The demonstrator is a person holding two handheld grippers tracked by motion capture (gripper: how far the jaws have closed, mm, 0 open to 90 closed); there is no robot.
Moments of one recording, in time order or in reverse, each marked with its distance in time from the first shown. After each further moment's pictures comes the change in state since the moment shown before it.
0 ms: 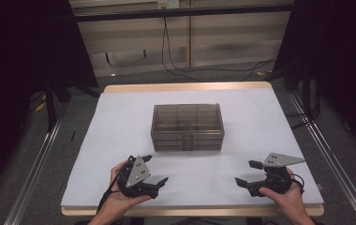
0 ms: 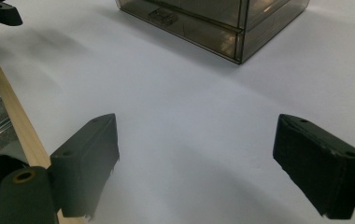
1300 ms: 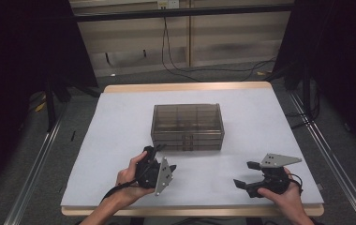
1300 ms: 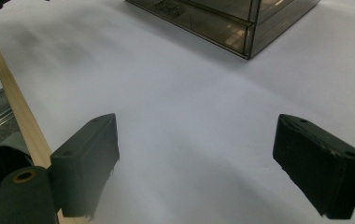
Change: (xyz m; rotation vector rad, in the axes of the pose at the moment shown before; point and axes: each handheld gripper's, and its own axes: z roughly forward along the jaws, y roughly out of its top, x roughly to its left) left arm -0.017 0.030 0.033 0.013 0.195 0.525; right arm 0.002 0.000 0.004 0.027 0.012 -0.021
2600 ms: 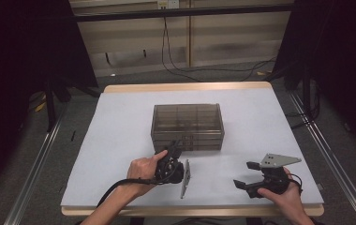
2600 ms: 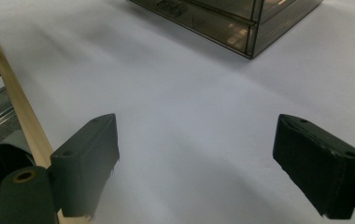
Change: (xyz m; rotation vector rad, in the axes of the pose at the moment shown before) left arm -0.019 0.031 0.032 0.141 0.230 0.371; right arm 0.000 0.000 0.000 0.004 0.005 -0.005
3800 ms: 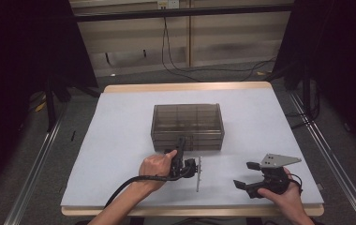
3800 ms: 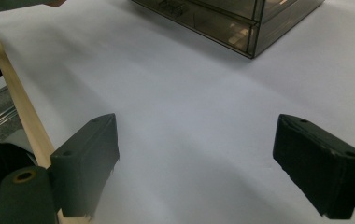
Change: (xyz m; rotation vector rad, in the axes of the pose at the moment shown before) left arm -0.017 0.022 0.034 0.154 0.099 0.092; right arm 0.000 0.000 0.000 0.001 0.005 -0.002
